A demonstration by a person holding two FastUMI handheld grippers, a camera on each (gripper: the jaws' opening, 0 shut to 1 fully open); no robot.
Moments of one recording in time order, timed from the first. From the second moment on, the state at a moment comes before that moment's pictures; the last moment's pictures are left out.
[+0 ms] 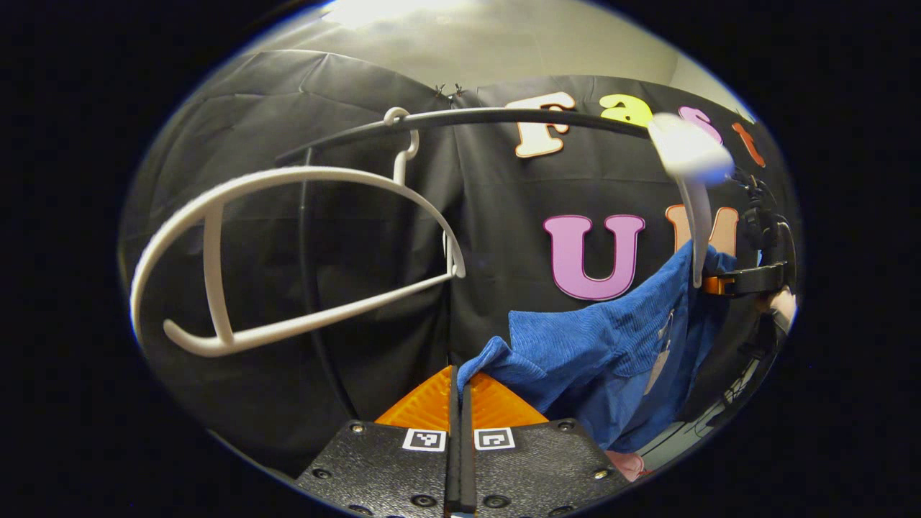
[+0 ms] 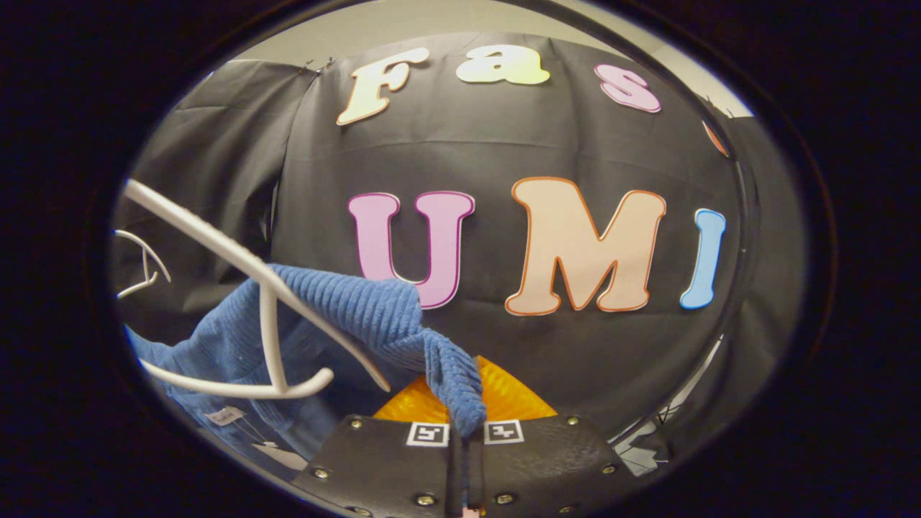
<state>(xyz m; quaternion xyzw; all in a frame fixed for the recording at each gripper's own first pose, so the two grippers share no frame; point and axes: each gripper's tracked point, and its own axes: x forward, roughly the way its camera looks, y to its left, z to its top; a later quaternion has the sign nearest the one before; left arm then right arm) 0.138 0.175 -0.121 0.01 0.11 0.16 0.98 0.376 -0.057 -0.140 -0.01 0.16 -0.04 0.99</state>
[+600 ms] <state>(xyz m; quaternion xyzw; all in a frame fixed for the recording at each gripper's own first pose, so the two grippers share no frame) 0.117 0.164 -0.164 0.00 0.15 0.15 0.98 0.346 -0.067 -0.183 -0.02 0.22 -0.06 0.97</state>
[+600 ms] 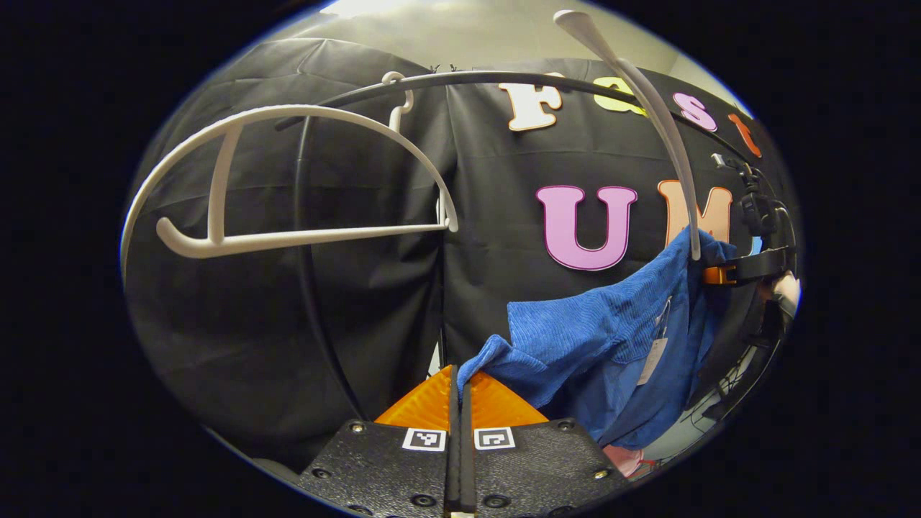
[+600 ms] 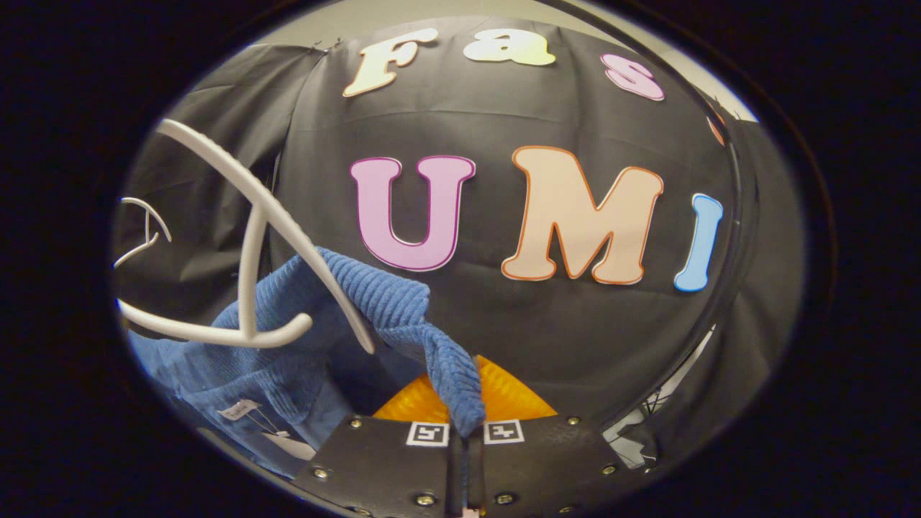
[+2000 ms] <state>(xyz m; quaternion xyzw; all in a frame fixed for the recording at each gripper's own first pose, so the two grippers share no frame) 0.187 -0.115 -0.095 -0.03 0.05 -0.14 0.99 0.220 -0.044 -0.155 0.01 0.18 0.01 0.98</state>
